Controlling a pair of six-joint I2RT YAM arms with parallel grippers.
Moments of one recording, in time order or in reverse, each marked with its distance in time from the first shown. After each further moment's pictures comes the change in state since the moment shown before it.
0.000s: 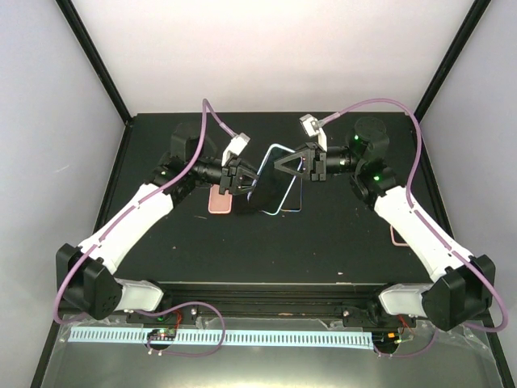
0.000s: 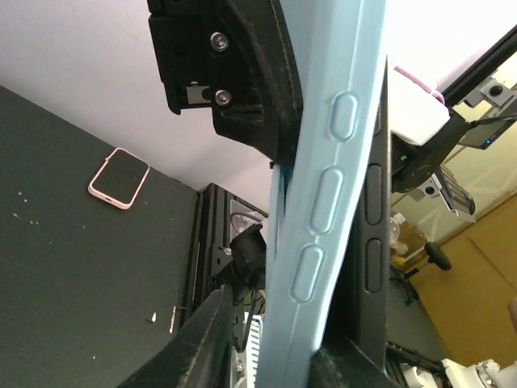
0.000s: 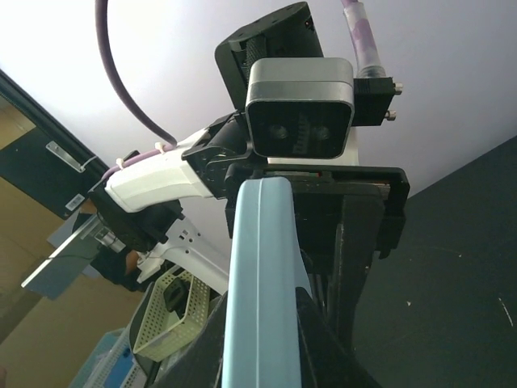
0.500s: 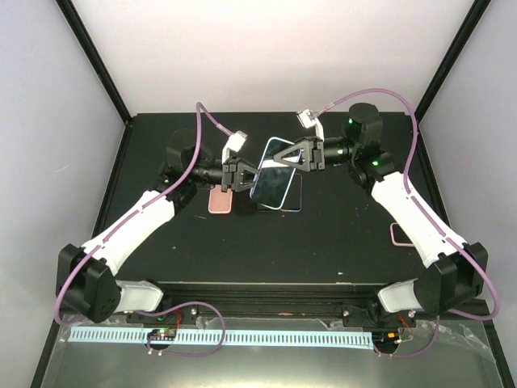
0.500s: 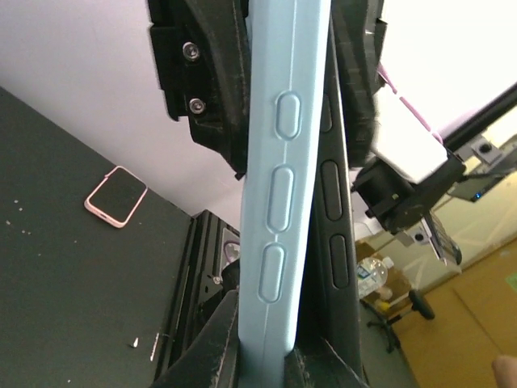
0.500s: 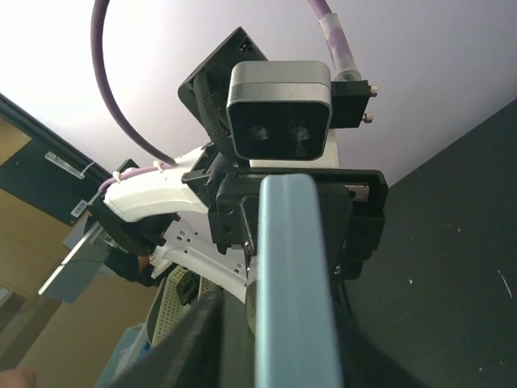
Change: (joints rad) left arm 0.011 -0.026 -0.109 0.309 -0.034 -0.287; right arm -0.040 0.097 0.148 -0.220 -0.053 -0.071
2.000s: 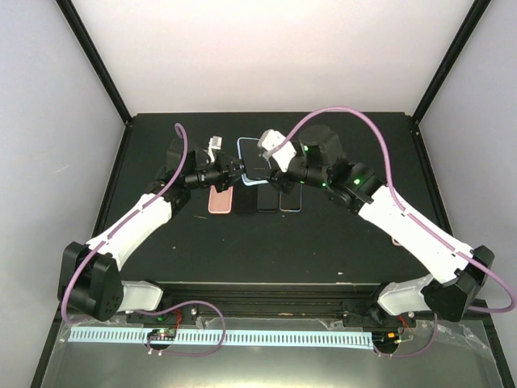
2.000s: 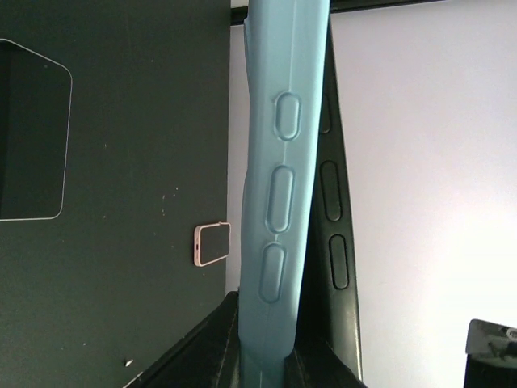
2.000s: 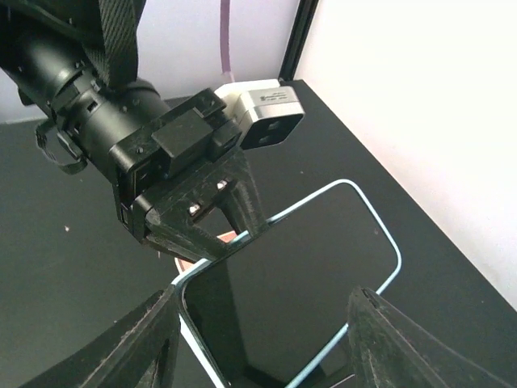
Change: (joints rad) left arm 0.096 0.009 -0.126 -0.134 -0.473 -0.562; right arm 0.355 -0.046 0.131 -0.475 1.080 -0.934
